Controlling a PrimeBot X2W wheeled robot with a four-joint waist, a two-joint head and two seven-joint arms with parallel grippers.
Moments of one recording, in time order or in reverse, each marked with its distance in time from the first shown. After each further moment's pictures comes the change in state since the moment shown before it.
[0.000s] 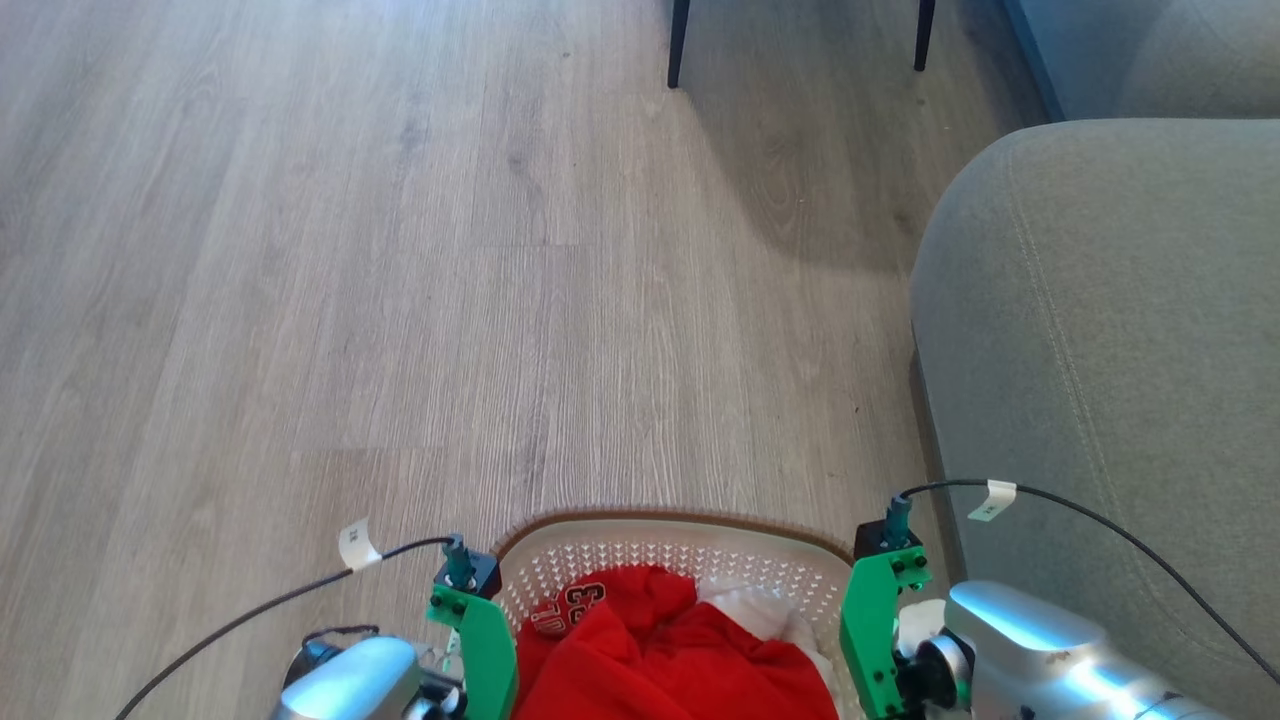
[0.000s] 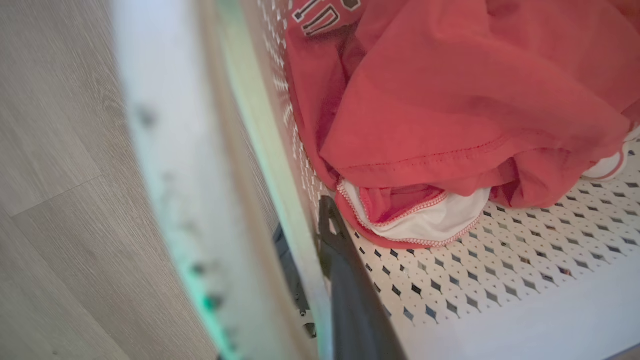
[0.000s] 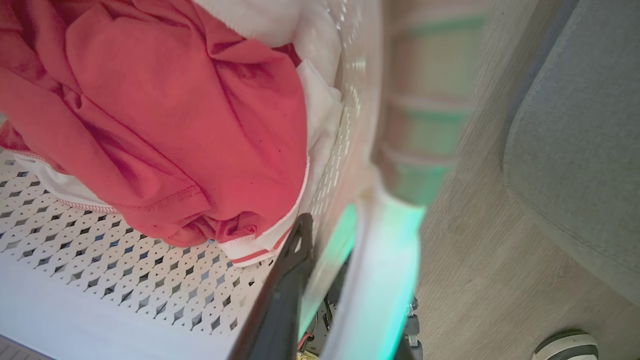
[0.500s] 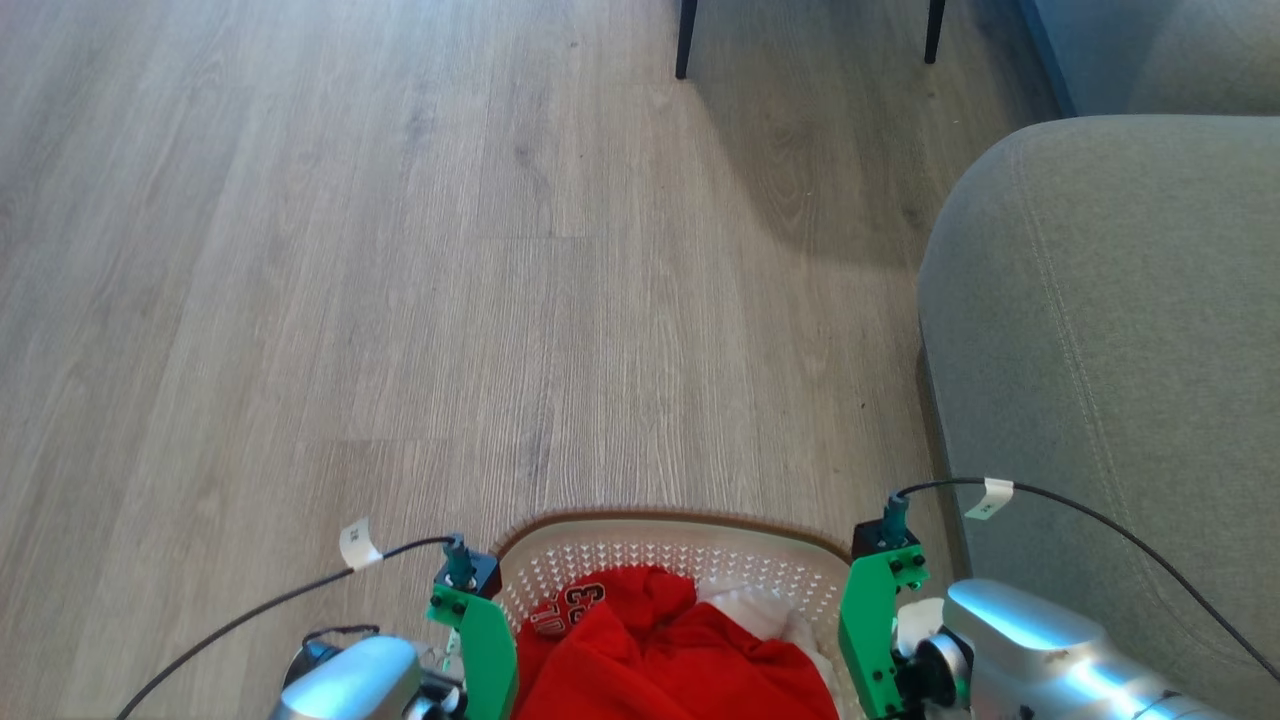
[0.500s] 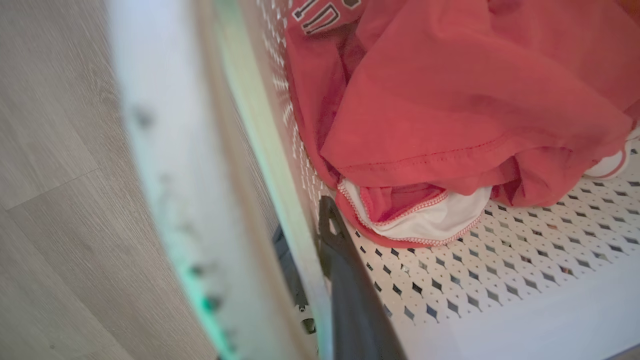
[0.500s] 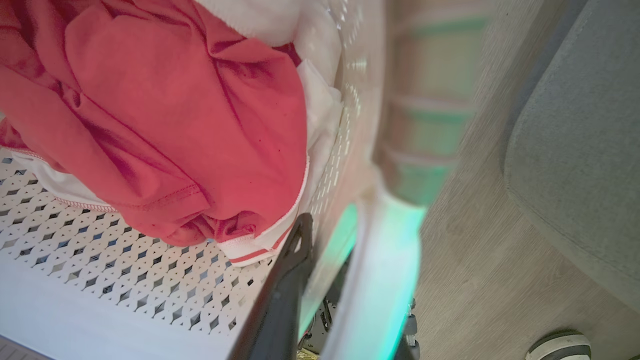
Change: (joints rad) left arm -0.001 0.000 0.000 -0.001 0.000 0.001 0.009; right arm -0.002 0.000 0.000 -0.004 -0.010 0.000 0.008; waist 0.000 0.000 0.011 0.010
